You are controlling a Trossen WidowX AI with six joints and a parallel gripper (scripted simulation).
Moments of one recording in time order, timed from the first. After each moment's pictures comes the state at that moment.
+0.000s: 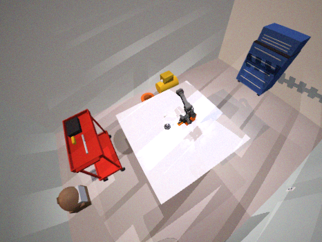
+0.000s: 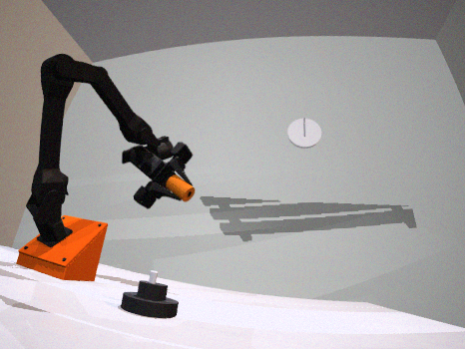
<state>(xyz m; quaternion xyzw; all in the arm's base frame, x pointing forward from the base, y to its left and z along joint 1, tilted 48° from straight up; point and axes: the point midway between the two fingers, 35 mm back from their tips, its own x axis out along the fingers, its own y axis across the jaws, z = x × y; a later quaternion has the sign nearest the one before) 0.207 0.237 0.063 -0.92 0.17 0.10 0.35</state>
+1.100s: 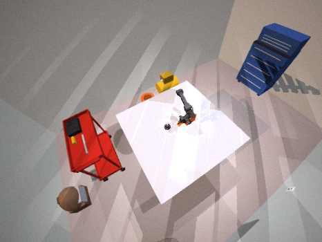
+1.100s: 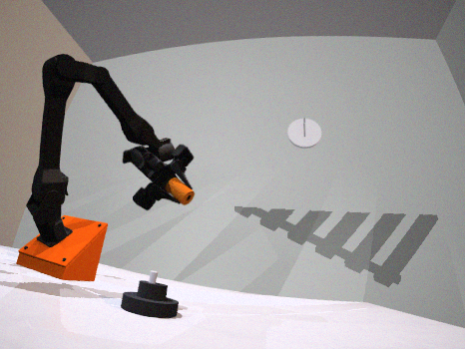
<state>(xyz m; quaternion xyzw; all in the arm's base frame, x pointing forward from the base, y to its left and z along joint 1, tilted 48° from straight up) 0.209 0.231 0.058 -0.91 0.18 0.10 0.35</state>
